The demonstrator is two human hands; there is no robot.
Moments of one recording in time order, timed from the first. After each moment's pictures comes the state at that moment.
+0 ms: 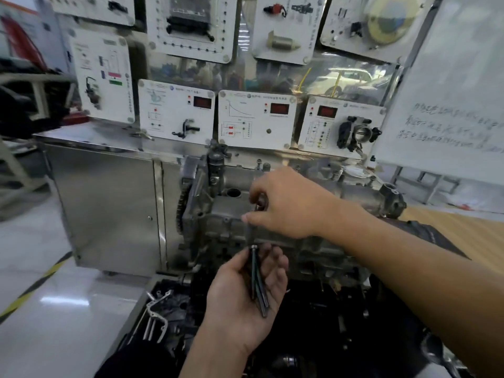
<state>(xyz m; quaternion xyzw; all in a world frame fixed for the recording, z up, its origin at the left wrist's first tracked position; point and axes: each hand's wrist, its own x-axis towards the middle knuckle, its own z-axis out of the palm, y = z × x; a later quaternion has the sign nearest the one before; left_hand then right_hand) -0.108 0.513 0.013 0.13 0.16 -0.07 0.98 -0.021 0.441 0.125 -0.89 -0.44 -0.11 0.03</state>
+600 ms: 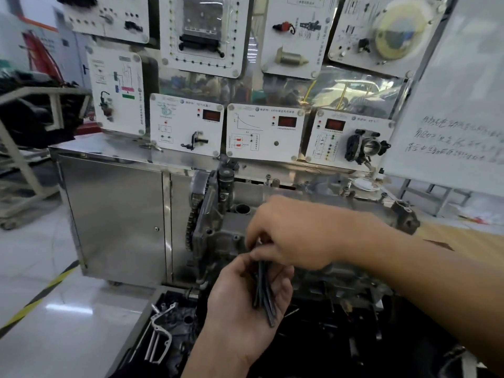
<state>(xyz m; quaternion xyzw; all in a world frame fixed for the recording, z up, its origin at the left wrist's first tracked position) -0.099 0.530 0.023 0.16 0.13 -0.09 0.98 -0.047 0.445 0.150 -0.84 -0.54 0.01 -0.07</state>
